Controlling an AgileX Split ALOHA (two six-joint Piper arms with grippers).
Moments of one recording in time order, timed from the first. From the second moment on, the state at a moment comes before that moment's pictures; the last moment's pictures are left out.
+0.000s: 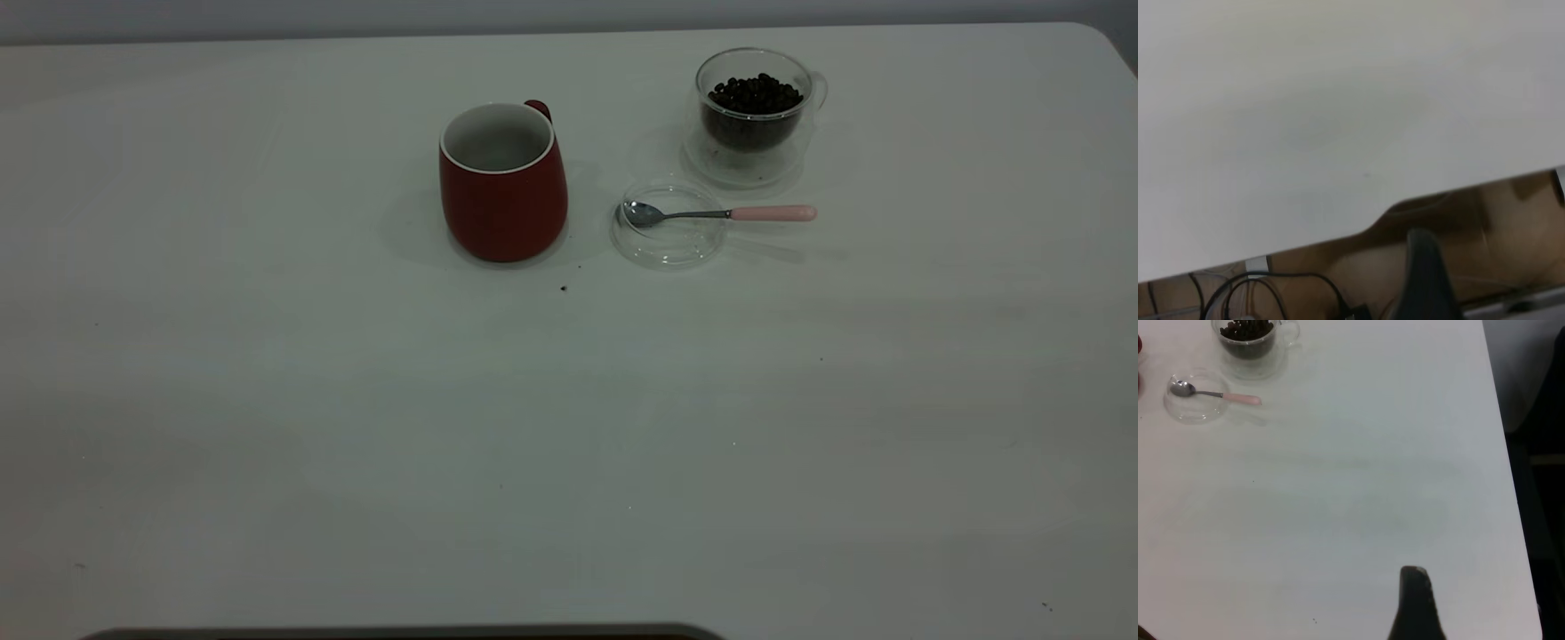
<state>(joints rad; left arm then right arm) -0.17 0.20 -0.49 -0.03 1.13 0.02 -0.05 0.03 -0.47 0.04 1.13 -0.11</state>
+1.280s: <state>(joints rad) -0.05 -0.02 -0.49 -0.03 1.13 0.02 -0.05 0.03 -0.47 0.04 1.13 -0.11</state>
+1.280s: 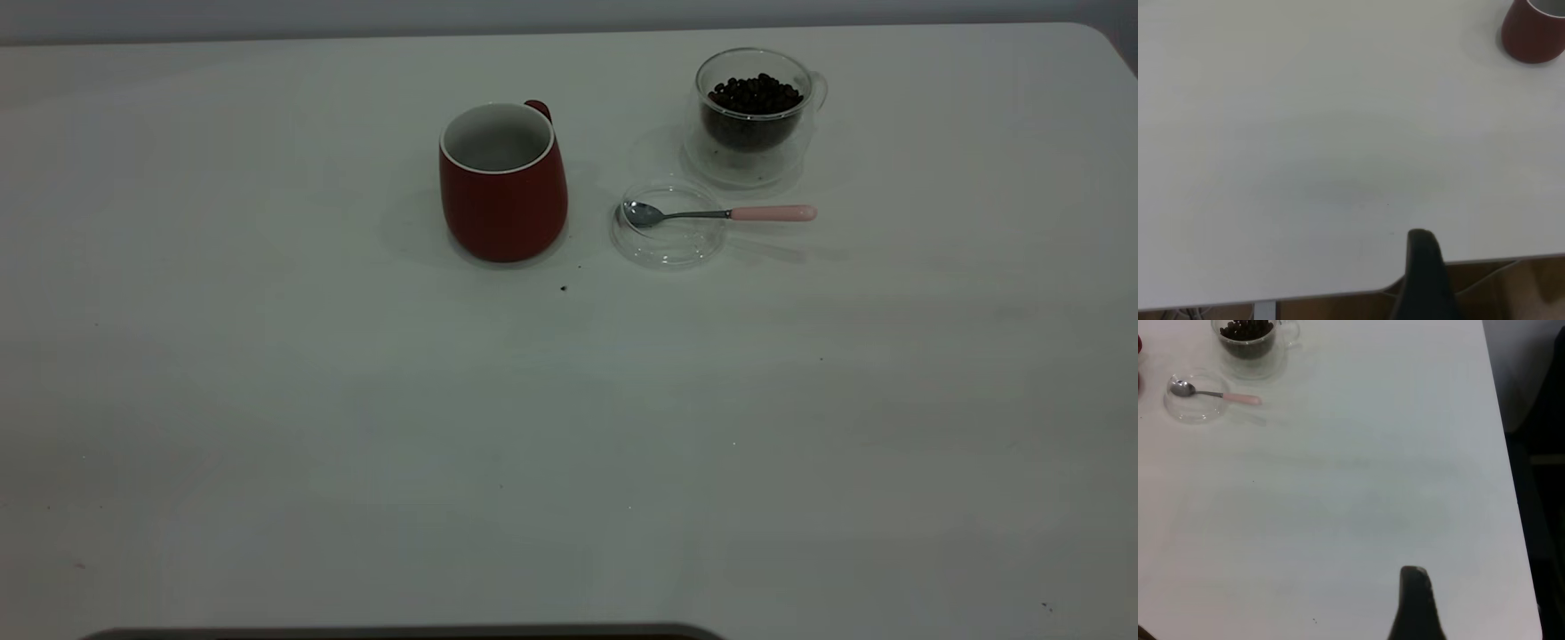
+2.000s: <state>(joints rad) -0.05 -0.02 -0.49 -0.03 1.13 0.02 -0.05 0.03 -0.47 0.05 1.13 -0.11</state>
